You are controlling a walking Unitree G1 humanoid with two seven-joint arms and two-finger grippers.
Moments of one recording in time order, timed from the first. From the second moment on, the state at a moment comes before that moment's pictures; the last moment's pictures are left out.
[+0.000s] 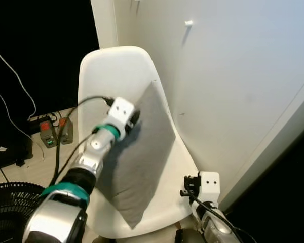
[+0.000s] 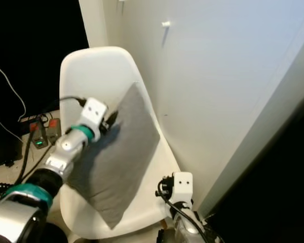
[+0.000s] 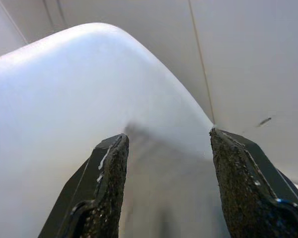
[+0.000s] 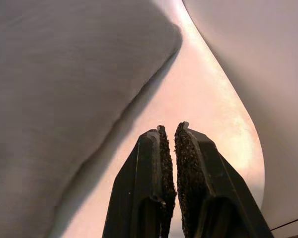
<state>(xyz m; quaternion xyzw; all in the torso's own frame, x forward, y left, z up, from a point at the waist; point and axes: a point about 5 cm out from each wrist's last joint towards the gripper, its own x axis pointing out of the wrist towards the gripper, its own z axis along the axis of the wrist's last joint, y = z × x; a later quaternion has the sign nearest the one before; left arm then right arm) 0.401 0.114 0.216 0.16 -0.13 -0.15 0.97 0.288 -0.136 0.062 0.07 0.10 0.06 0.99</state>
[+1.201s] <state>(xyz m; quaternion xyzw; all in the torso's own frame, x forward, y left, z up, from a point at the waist) 0.302 0.154 0.107 0.03 -0.01 -0.03 1.00 0.304 -0.112 0.065 0.07 0.06 0.13 0.99</state>
